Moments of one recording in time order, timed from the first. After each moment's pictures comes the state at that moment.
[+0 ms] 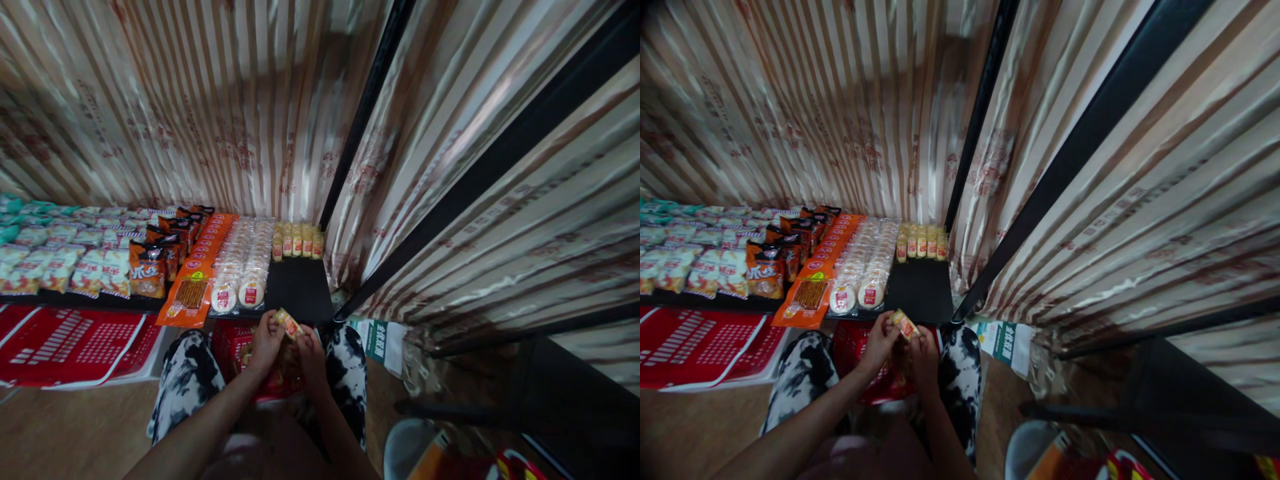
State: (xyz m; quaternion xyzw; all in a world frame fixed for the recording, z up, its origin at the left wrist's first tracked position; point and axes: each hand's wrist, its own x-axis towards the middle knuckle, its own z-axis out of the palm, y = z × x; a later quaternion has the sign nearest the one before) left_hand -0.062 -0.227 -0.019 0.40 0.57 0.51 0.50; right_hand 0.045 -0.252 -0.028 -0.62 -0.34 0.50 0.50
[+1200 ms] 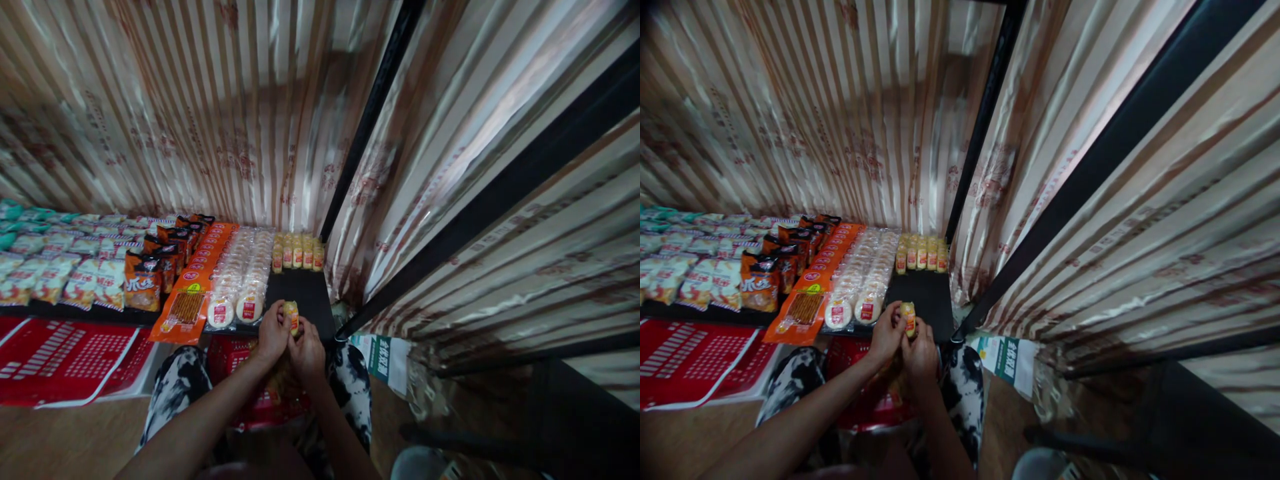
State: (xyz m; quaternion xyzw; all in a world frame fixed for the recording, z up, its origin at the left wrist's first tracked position) left_hand -0.049 -0.175 0.004 0.54 0.62 0.44 0.36; right_hand 0.044 -0.210 -0.001 -0.68 -0.62 0.16 0.35
